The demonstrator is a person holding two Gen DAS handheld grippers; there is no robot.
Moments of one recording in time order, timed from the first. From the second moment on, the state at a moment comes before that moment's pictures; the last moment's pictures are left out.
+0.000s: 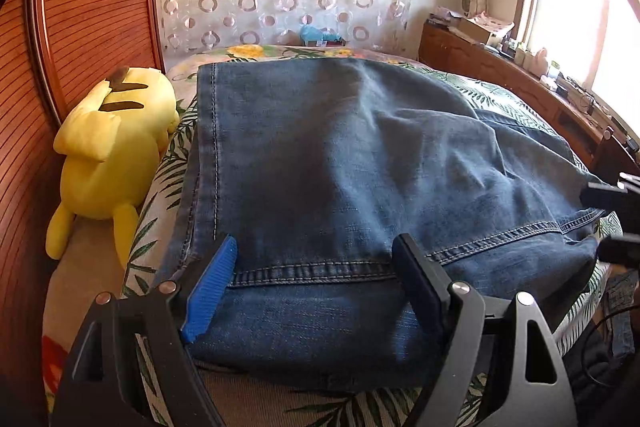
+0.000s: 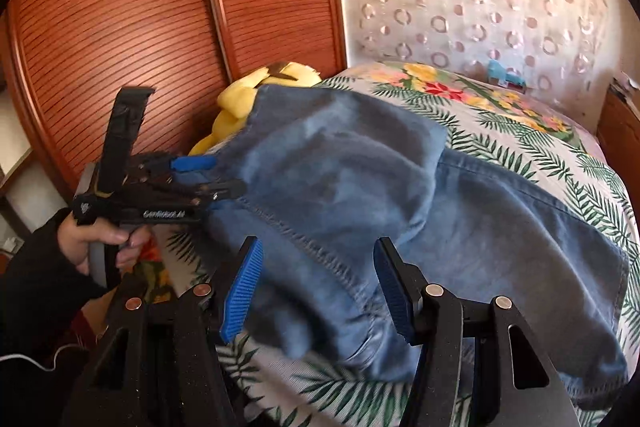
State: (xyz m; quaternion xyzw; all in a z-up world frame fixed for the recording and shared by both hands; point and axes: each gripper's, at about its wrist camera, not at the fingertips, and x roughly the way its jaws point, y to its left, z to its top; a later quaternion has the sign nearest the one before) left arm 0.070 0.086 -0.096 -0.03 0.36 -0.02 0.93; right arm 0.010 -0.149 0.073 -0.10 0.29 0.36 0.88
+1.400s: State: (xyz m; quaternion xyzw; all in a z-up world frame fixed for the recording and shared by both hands) left arm 0.054 0.021 -0.060 -0.02 0.33 -0.08 0.94; right arm 0.029 -0.182 0.099 -0.08 0.28 0.33 0.90
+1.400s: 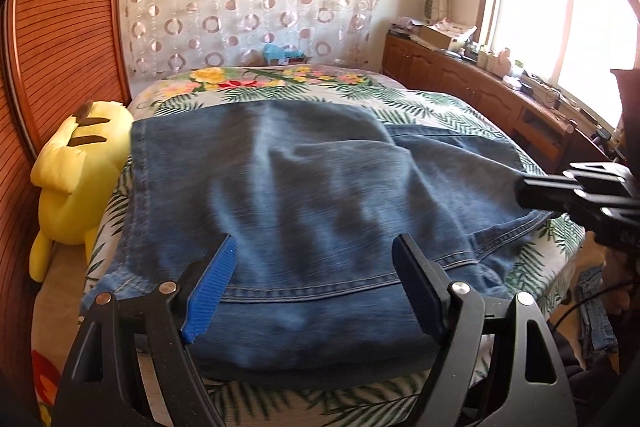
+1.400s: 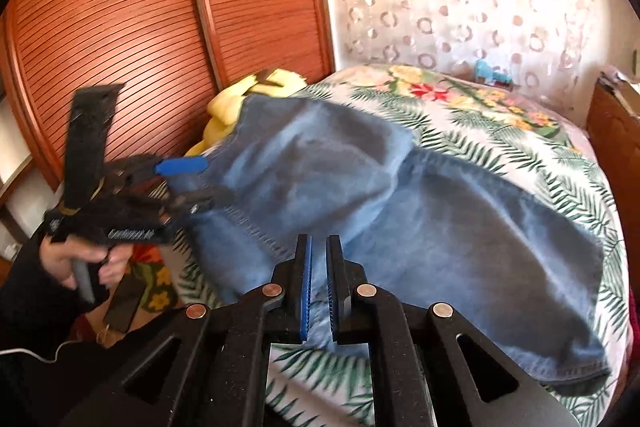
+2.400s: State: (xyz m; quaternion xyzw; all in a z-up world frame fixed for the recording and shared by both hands) left arm 0.057 -0.008 -0.094 -0.02 0.37 -0.10 0.92; right arm 0.119 -0.153 0.099 -0.06 0.30 0.30 0.90
